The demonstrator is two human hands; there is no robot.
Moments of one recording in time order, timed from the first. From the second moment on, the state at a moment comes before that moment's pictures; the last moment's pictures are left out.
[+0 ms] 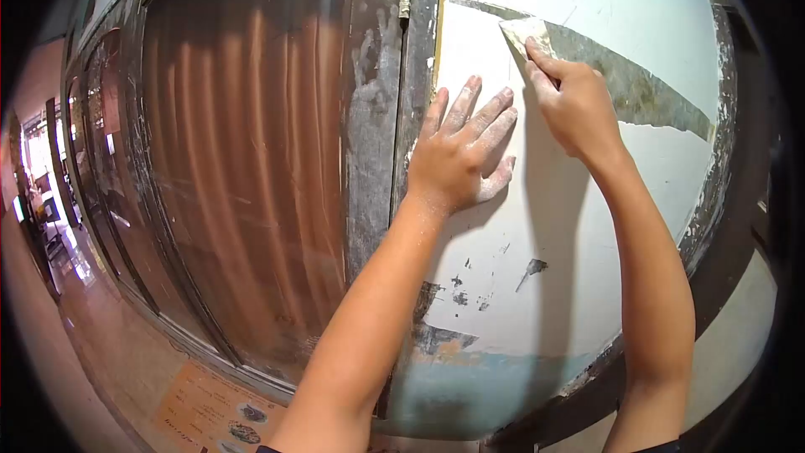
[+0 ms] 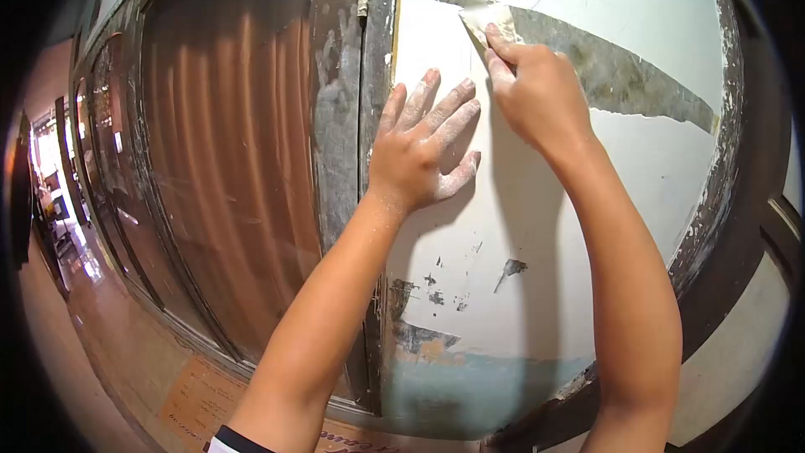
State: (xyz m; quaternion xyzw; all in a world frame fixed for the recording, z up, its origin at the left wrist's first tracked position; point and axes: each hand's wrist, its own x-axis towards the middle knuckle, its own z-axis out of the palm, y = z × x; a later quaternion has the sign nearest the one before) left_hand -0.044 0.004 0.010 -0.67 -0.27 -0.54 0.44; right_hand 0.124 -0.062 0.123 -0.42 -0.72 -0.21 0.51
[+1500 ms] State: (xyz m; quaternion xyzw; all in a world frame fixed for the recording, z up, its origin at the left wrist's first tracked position) left_hand -0.044 0.008 0.011 -0.67 -0.26 -0.54 0.44; right_hand 0.110 -0.043 0.120 -0.39 -0.71 -0.27 0.52
